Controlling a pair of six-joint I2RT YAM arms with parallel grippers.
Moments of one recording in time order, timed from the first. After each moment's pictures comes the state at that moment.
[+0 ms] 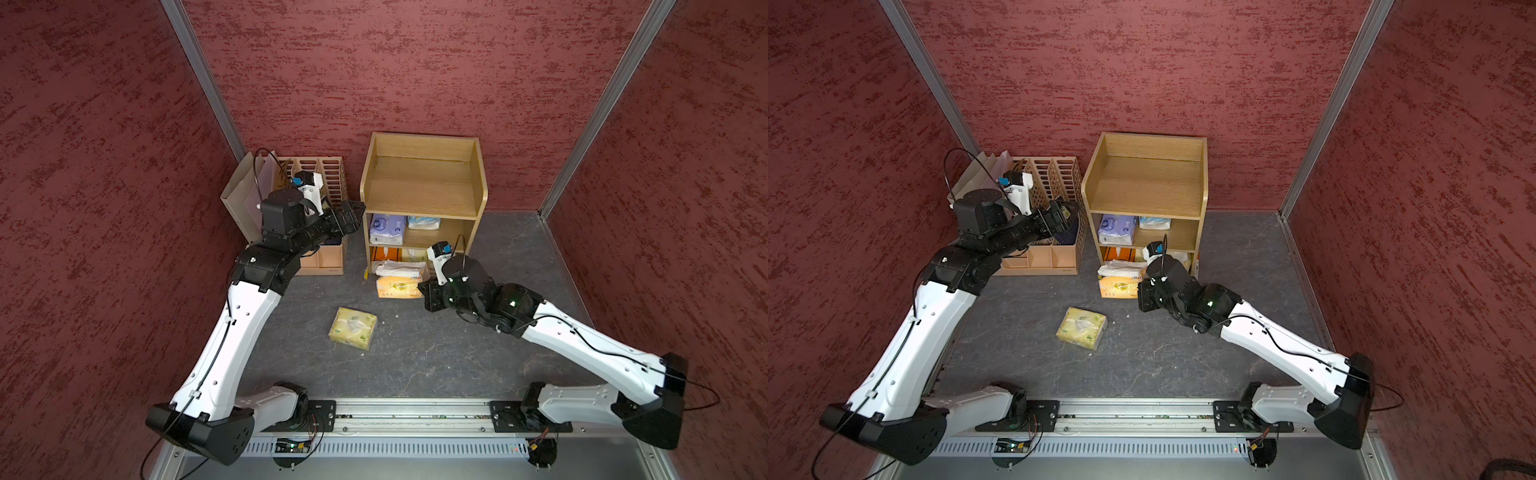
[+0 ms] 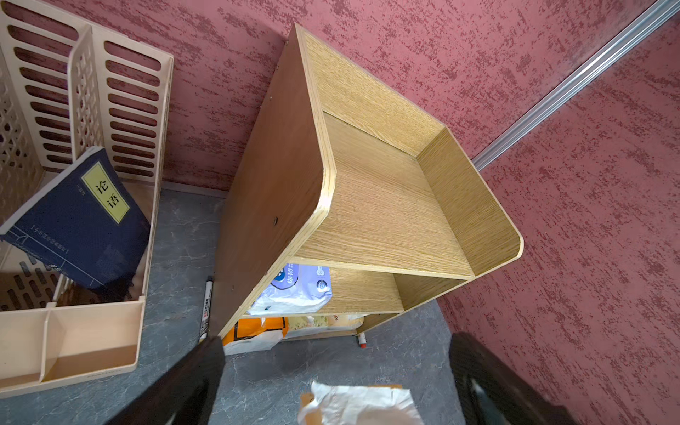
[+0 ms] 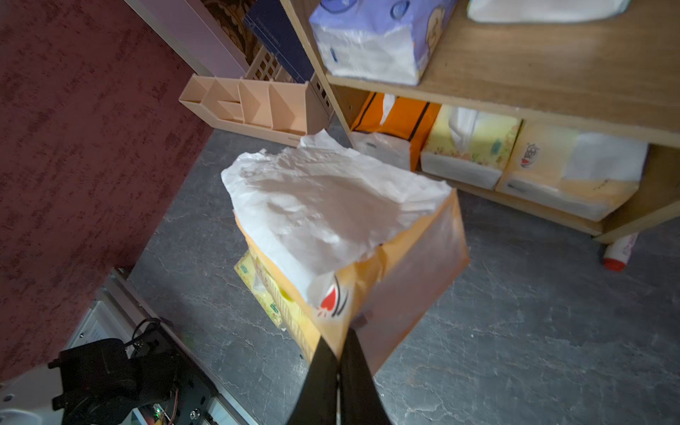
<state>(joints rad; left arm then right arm) -0.27 1.20 1.48 -0.58 0.23 -0.52 0.94 1.24 1.16 -0.59 0.12 0.58</state>
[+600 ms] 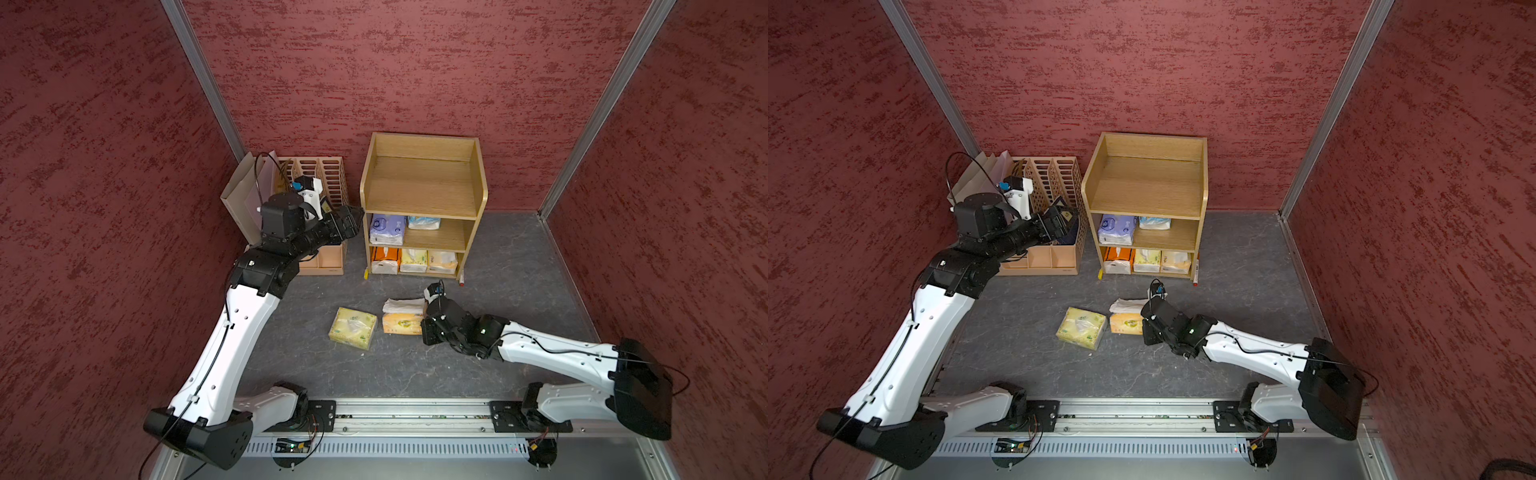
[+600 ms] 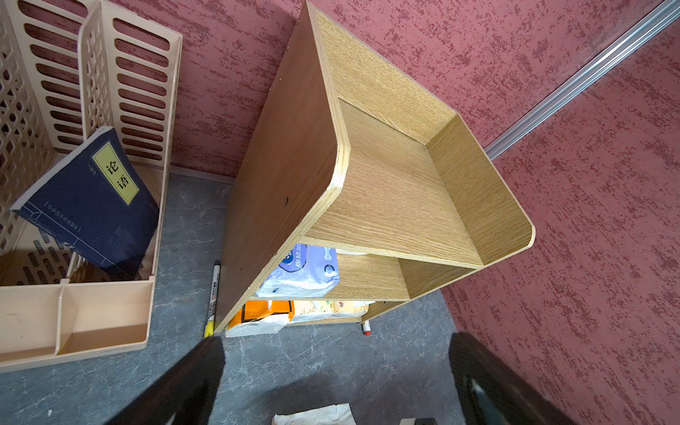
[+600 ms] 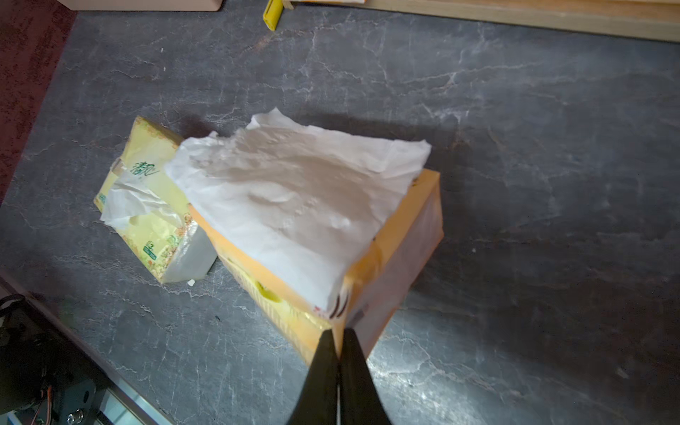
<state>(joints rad) -0.27 1.18 1.46 -0.62 0.23 -0.52 1.00 1.30 0.77 -0.35 0.15 0.72</state>
